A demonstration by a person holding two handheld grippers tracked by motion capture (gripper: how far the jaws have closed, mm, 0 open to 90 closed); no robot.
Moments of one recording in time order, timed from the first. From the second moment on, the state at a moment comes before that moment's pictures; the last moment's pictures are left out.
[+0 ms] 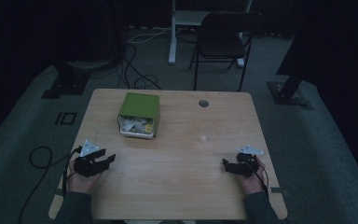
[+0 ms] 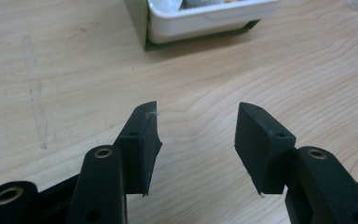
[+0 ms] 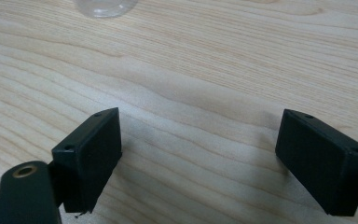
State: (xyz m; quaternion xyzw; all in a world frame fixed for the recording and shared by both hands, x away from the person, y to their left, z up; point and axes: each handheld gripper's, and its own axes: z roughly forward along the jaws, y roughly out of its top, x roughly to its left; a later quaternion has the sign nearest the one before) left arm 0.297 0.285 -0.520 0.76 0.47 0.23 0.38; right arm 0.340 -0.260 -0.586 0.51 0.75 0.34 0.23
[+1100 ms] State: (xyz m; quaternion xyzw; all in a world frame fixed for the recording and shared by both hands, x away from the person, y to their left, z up) left arm 0.322 0.257 -0.503 0.77 0.44 0.23 0.40; right arm 0.340 -0.260 -0.586 0.51 0.75 0.34 0.23
